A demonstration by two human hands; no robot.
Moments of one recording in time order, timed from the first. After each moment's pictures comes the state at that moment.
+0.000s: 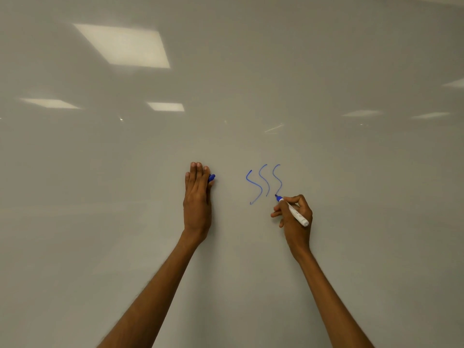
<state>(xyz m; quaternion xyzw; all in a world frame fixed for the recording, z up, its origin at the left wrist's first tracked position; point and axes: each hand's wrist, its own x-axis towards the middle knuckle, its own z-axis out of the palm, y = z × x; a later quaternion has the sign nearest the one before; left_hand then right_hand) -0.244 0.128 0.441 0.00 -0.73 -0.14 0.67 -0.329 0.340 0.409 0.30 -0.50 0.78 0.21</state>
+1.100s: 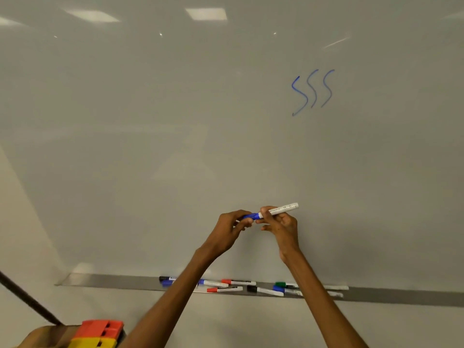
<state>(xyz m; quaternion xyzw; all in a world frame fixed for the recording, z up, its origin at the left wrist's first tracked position) -0.105 0.187 0.212 0.06 -0.88 -0.39 0.28 -0.195 0.323 0.220 0.26 -0.56 0.77 -0.13</state>
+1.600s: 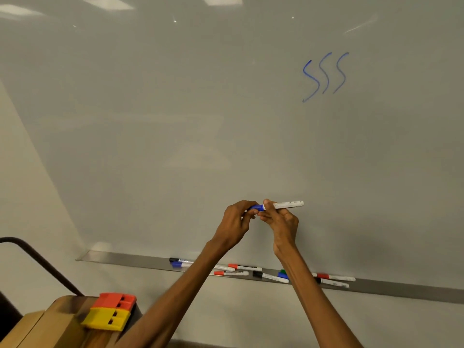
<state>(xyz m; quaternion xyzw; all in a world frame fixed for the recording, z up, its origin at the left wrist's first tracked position) -0.095 0.201 0.194 0.07 -0.88 -0.30 0.37 -0.177 0.313 0.199 0.17 -0.52 0.82 -0.14</state>
